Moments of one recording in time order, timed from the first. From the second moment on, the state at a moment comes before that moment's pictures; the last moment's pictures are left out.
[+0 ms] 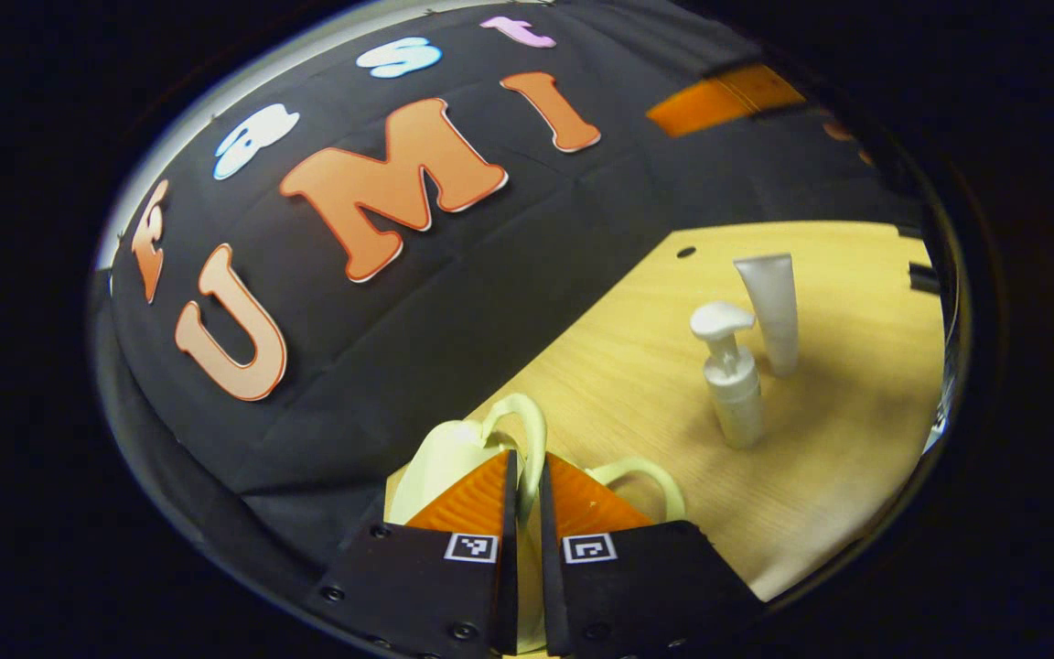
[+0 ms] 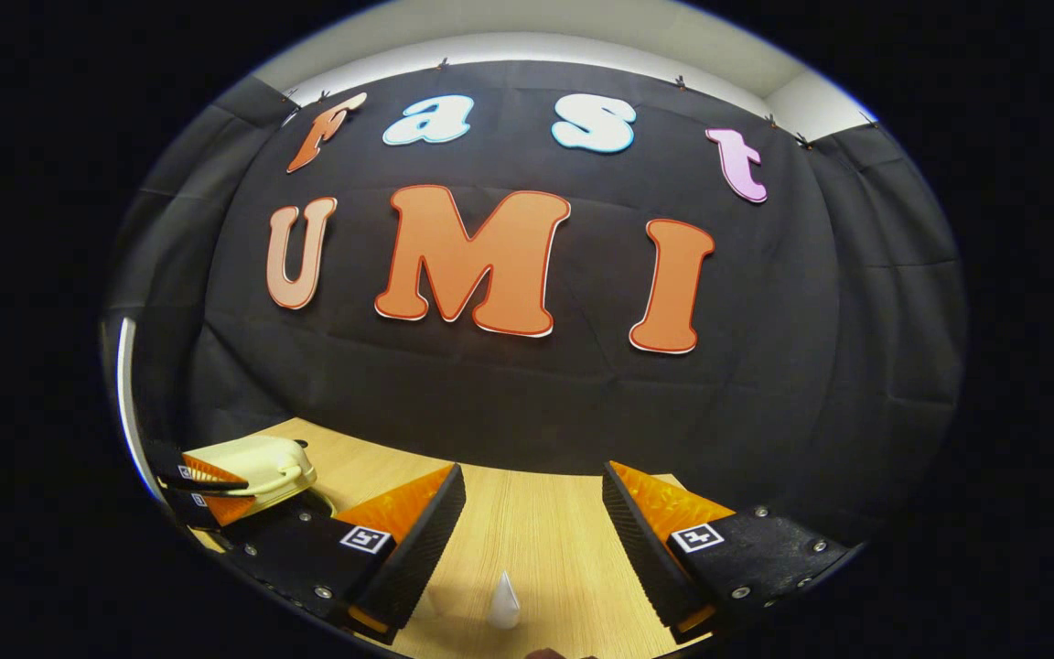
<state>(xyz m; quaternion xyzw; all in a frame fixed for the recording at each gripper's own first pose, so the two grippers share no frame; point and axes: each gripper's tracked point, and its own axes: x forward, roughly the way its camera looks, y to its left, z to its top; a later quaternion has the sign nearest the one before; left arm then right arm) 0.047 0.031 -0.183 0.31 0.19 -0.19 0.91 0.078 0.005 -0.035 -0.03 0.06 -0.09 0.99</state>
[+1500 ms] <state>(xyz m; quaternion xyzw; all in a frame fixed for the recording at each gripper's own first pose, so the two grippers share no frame) 0.008 0.011 -0.290 0.47 0.23 -0.32 0.79 0.073 -0.019 -0.055 -0.05 0.08 -0.13 0.99</state>
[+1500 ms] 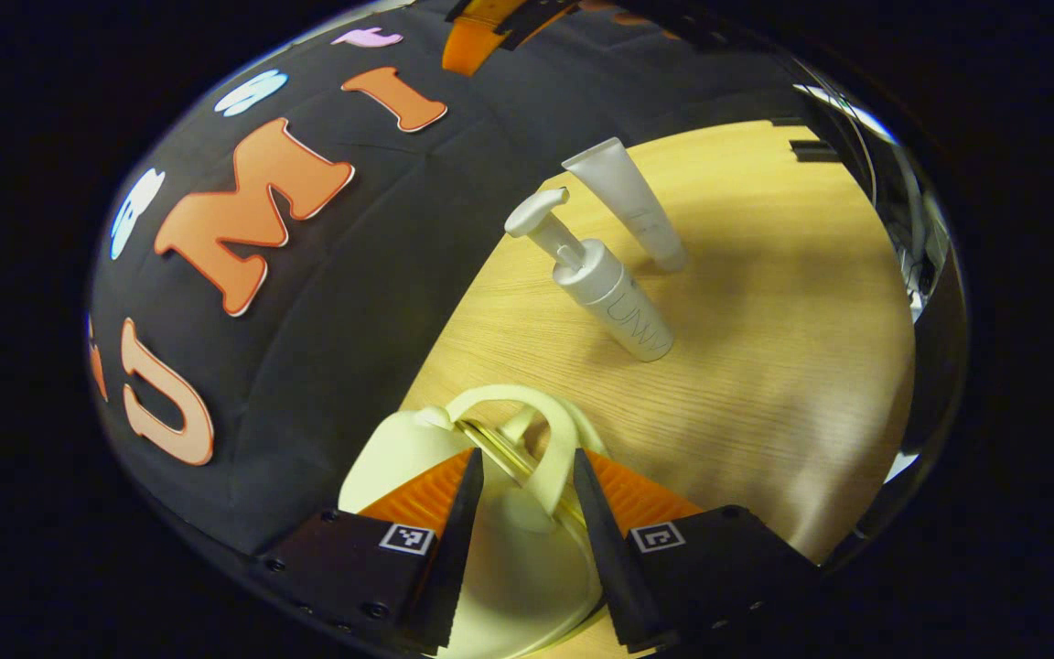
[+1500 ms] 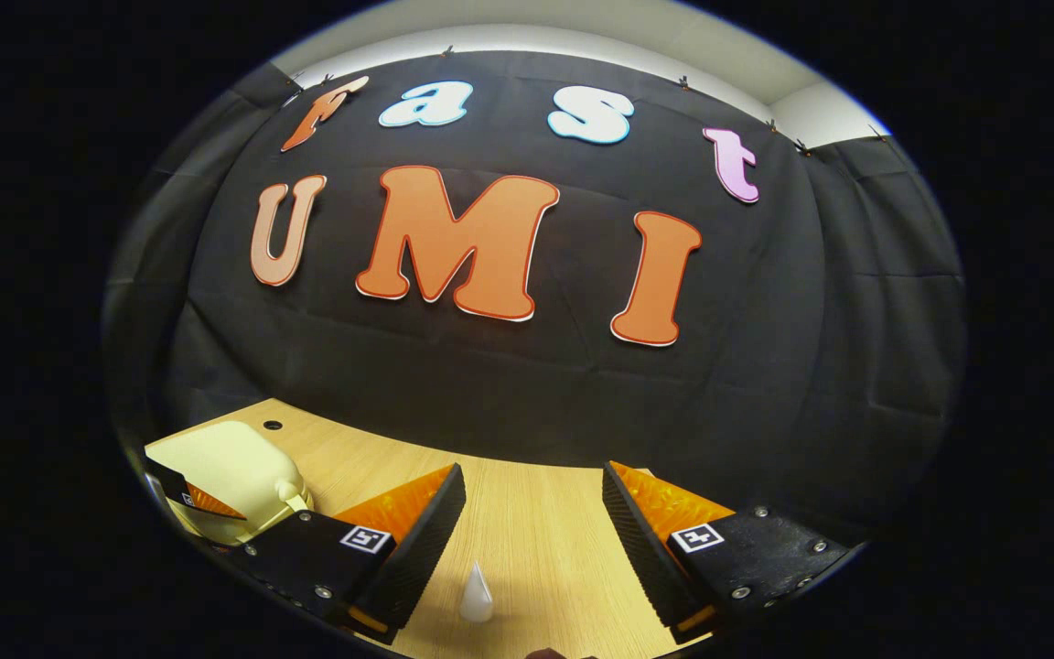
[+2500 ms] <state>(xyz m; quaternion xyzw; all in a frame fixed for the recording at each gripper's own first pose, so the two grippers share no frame) 0.024 0.000 -0.288 0.31 0.30 -0.27 0.86 0.072 -0.024 -0.052 -0.06 0.08 -0.13 0.99</state>
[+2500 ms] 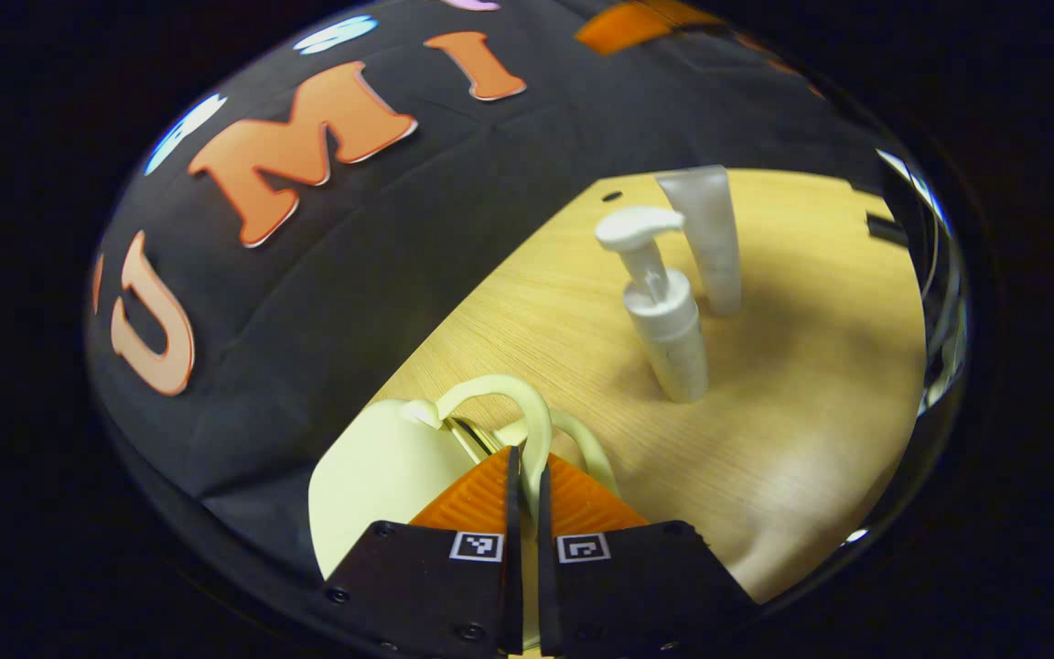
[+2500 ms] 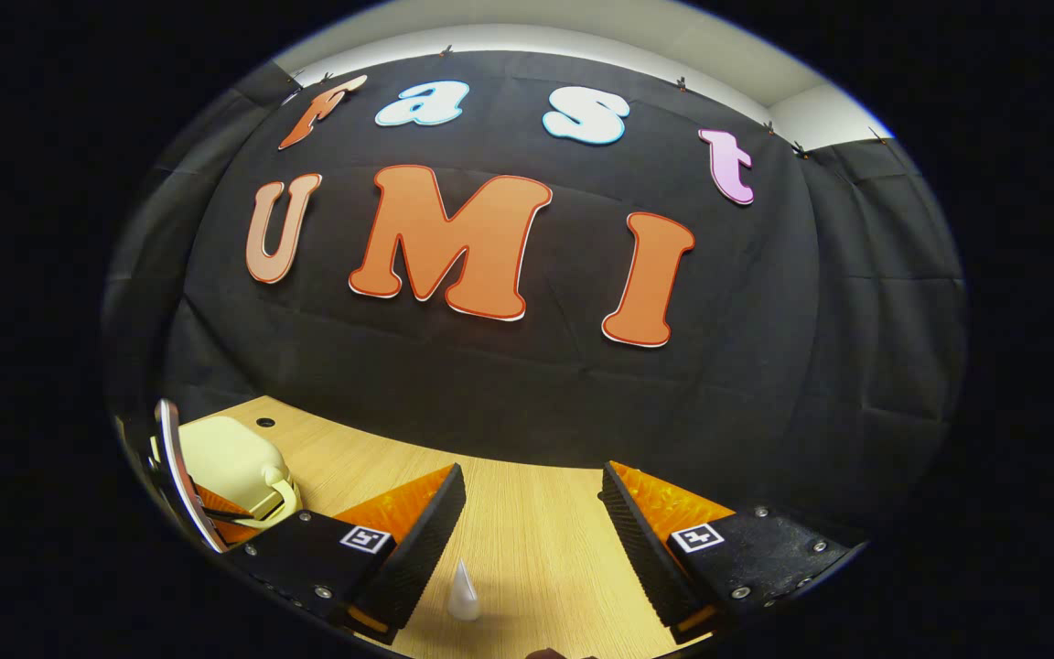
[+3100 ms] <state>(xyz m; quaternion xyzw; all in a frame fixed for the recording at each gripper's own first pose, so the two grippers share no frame) 0.066 0.047 -0.196 0.09 0.28 -0.18 0.94 0.091 -0.007 -0.039 -0.06 0.06 -0.11 0.99</state>
